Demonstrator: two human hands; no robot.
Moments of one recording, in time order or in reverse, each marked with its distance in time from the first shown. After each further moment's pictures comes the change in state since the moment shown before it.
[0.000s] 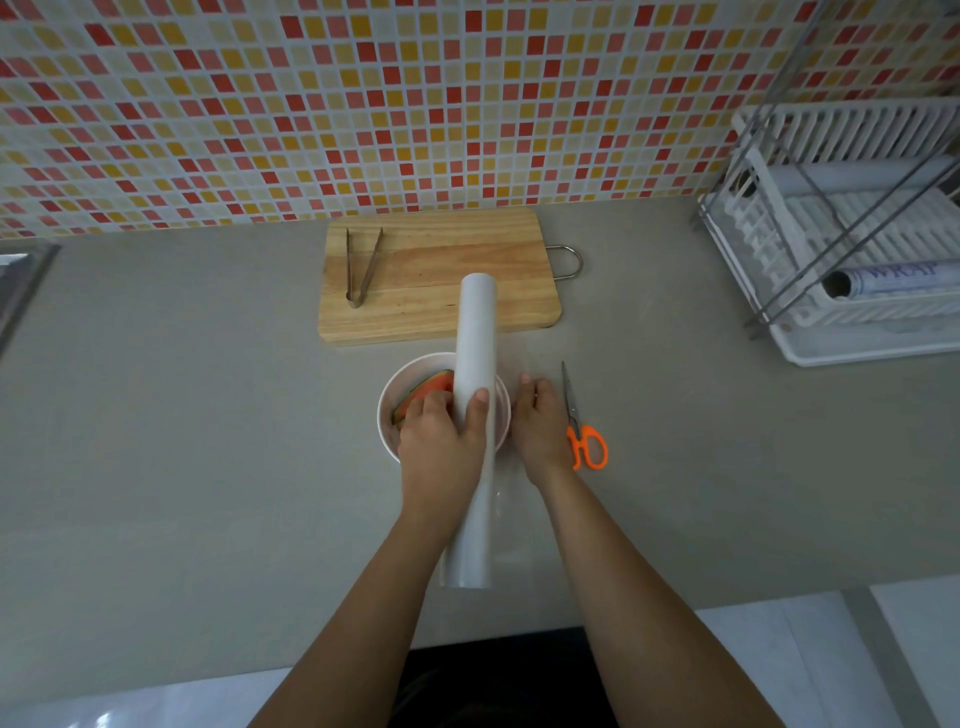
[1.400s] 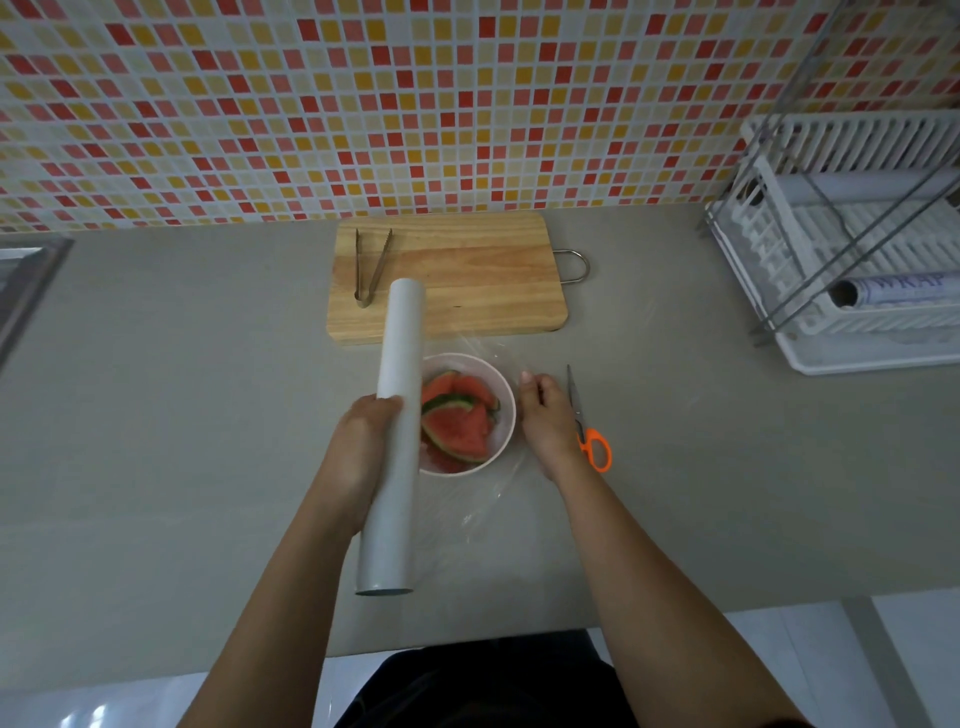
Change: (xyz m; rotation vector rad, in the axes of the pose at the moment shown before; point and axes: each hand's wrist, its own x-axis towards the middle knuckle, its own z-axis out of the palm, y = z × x) left_hand 0.016 -0.033 -0.064 -0.491 -0.217 -0.478; right_hand 0.015 0.012 -0.005 -0.039 -0.114 -0.008
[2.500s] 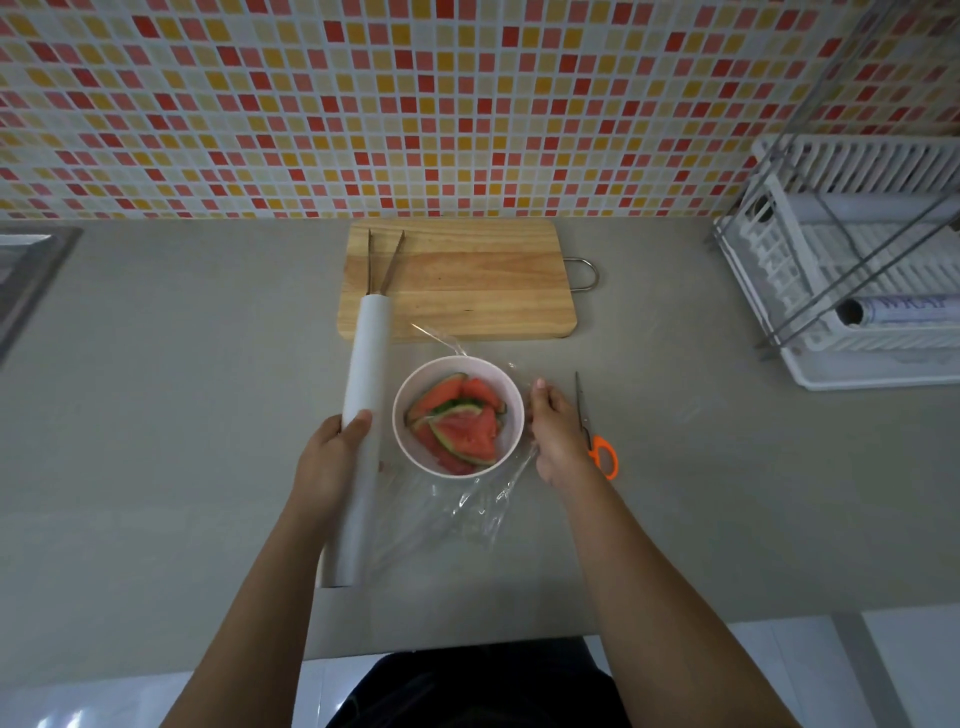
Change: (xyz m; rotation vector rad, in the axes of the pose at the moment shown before) left_hand 0.035 -0.040 -0.044 0.095 0.154 0.069; right_hand 0.002 -0.003 0.011 0.280 -0.032 0.300
